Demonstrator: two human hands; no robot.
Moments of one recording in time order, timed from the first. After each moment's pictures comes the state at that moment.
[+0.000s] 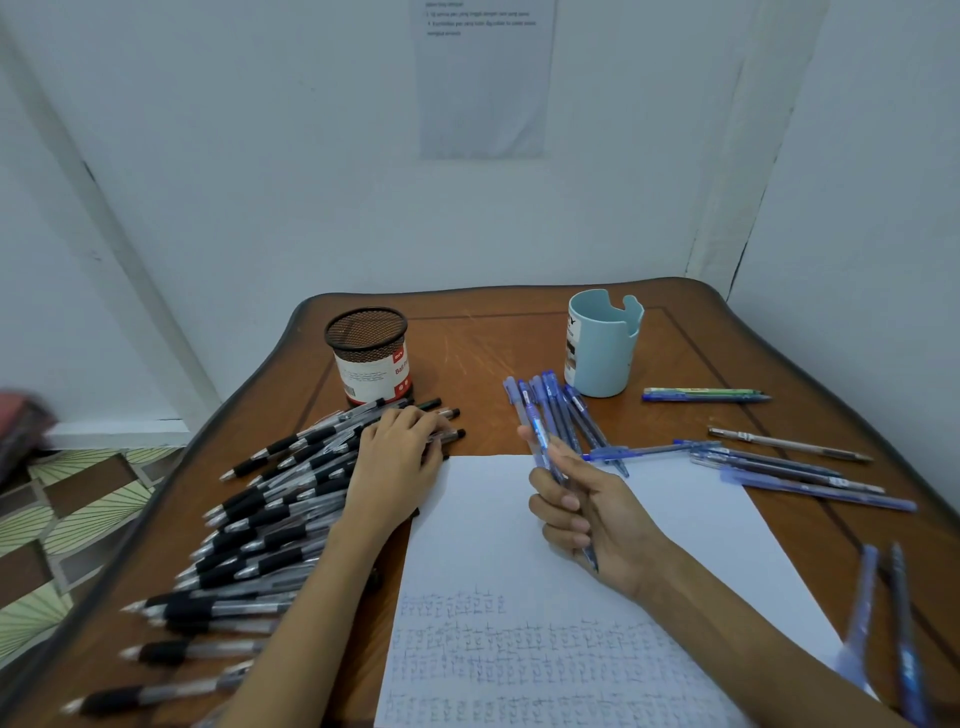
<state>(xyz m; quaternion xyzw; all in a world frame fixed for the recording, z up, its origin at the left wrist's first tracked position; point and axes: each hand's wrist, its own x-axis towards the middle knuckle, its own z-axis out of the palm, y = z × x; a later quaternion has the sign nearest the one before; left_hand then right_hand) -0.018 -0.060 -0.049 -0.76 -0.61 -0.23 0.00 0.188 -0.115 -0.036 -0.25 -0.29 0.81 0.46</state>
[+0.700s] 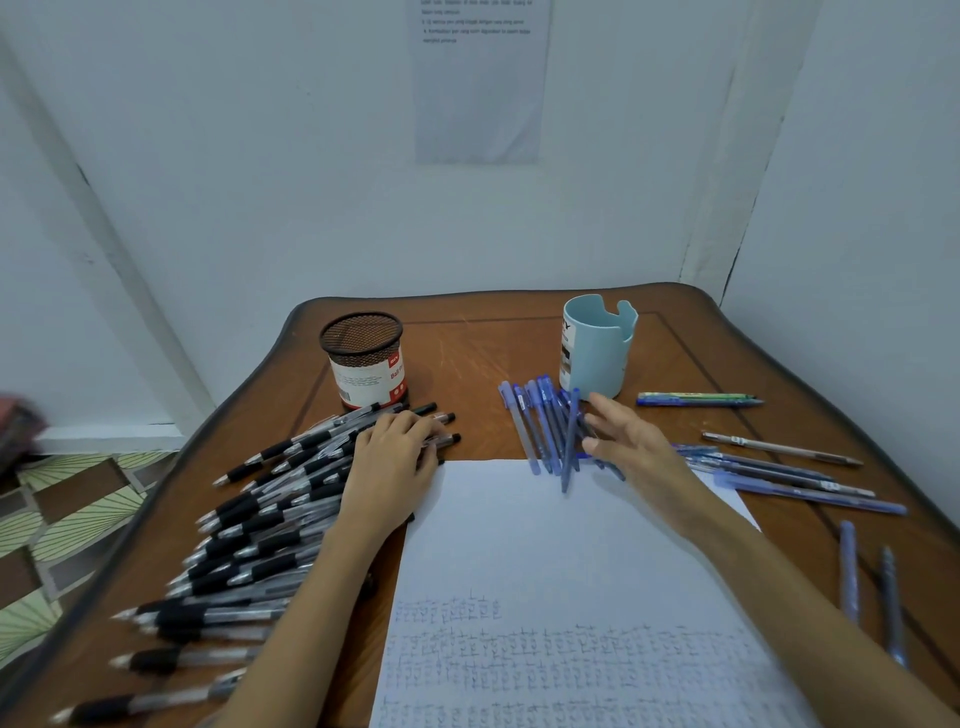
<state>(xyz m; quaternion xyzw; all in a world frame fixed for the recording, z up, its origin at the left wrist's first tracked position) -0.018 -0.062 -0.048 -0.76 -0.61 -0.22 0.00 0.238 -0.083 -0.024 -0.48 -0.58 0.49 0.43</state>
